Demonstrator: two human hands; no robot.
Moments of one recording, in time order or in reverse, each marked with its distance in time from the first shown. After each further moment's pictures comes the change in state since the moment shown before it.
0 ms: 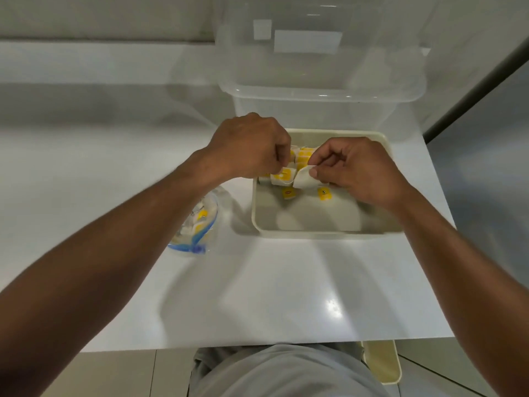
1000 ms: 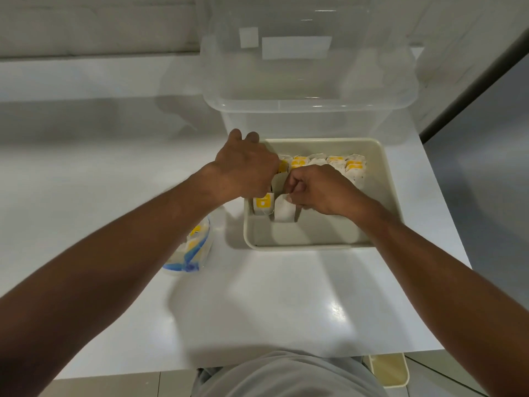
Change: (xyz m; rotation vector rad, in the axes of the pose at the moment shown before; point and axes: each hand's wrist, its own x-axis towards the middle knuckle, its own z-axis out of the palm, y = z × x) left_hand 0.030 0.001 0.027 0.667 -0.215 0.071; right_hand 0.044 0.034 0.041 -0.250 -0.251 0.007
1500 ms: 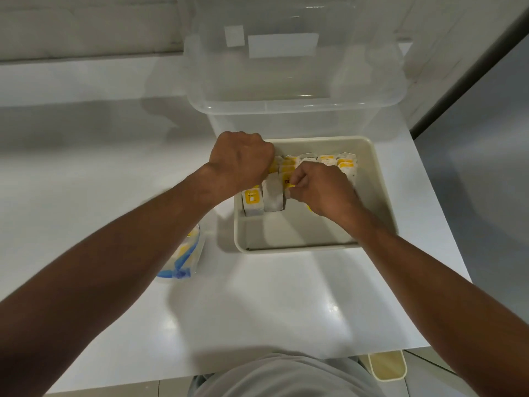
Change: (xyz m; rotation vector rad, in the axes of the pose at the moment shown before) left_hand 0.028 0.002 0.013 -0.089 0.193 -0.080; right_hand -0.003 0.009 0.006 0.039 0.247 0.208
